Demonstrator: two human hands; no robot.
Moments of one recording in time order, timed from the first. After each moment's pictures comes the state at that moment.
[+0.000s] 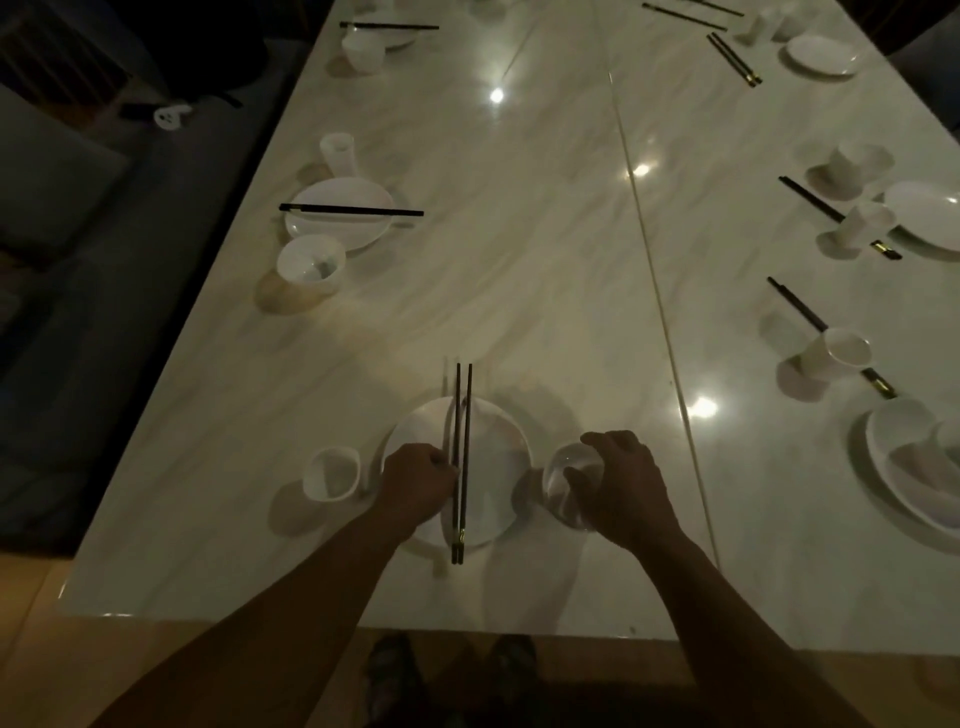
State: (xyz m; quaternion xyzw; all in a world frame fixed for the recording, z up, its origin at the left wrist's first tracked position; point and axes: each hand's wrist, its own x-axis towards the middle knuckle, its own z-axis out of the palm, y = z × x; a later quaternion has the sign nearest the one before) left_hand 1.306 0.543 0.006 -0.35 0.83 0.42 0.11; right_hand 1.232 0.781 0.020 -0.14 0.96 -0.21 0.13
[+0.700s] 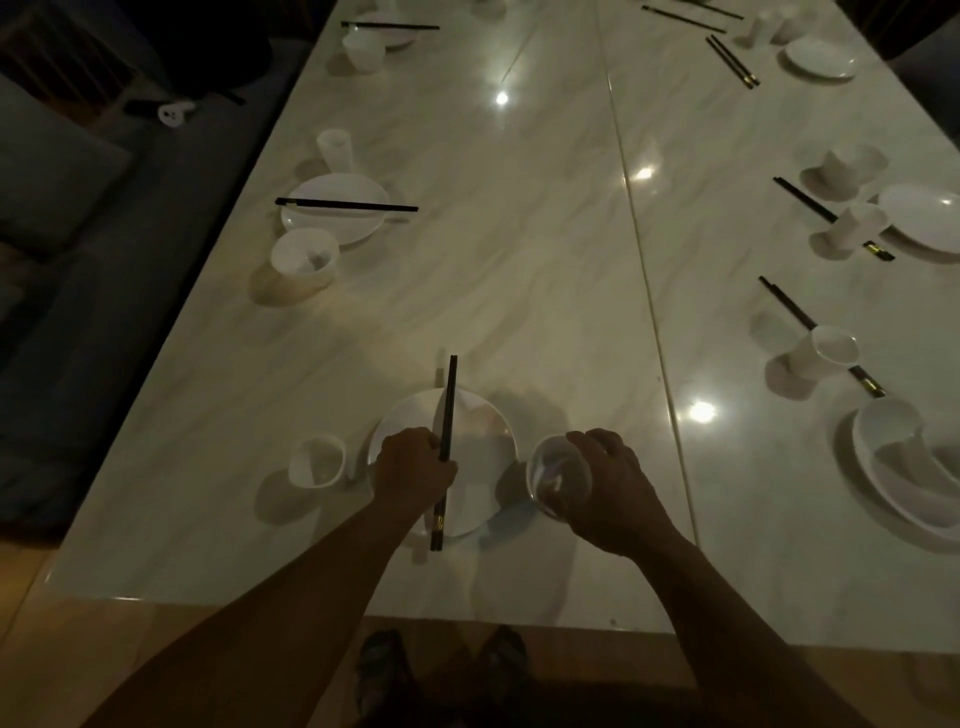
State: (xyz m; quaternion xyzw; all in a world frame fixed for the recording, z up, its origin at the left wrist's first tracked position) left_hand 1.301 0.560 0.003 -0.33 0.89 0.32 0.06; right_hand 1.234 0.805 0.005 -0.23 0.93 -0.21 0.19
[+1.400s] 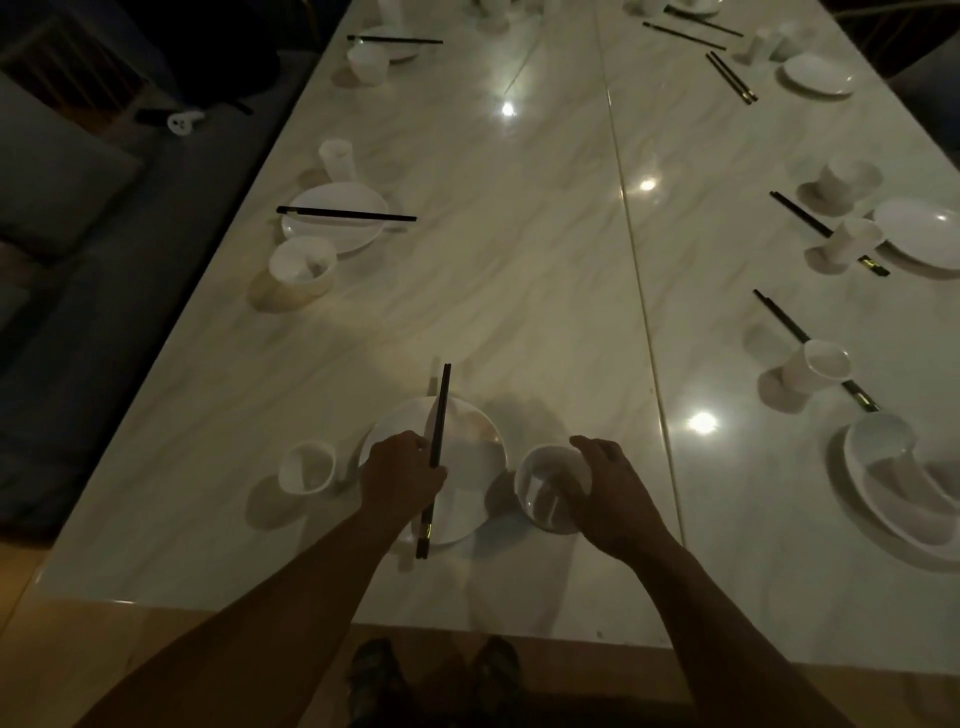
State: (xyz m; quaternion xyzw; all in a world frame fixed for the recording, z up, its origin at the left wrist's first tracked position) left_hand 1.298 0.563 0.003 -0.34 0.89 0.31 0.04; right_hand 1.224 0.811 0.012 -0.17 0.93 -0.28 0.18
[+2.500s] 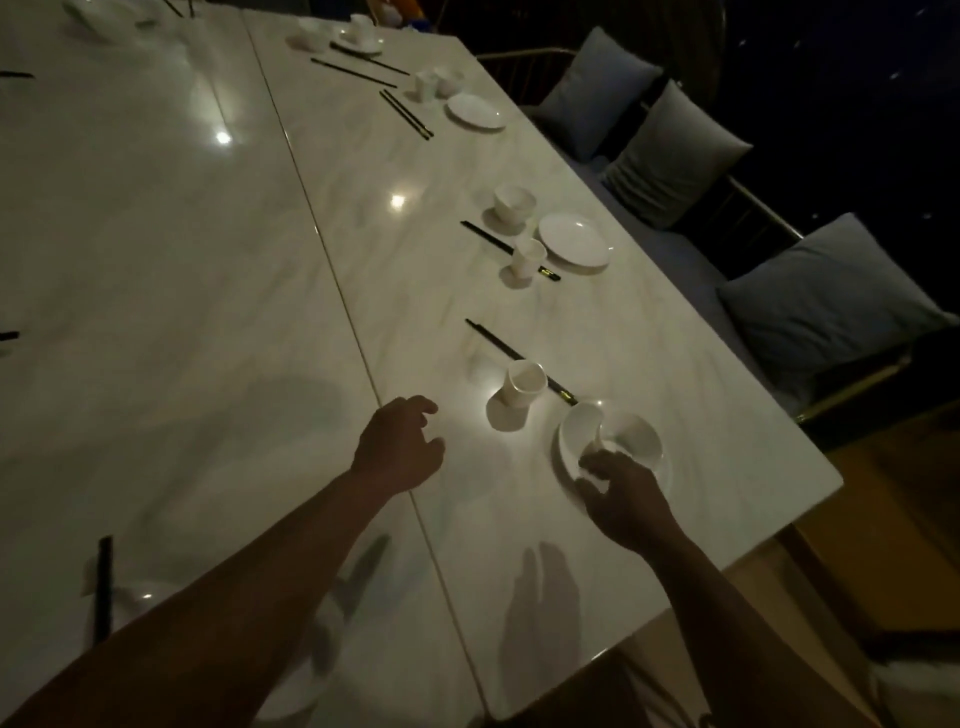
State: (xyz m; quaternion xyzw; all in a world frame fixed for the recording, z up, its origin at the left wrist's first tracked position) left_hand 1.050 0.794 0.040 0.04 0.91 0.40 0.06; right_hand 1.125 1.080 0.080 0.11 0.97 -0.21 0.08
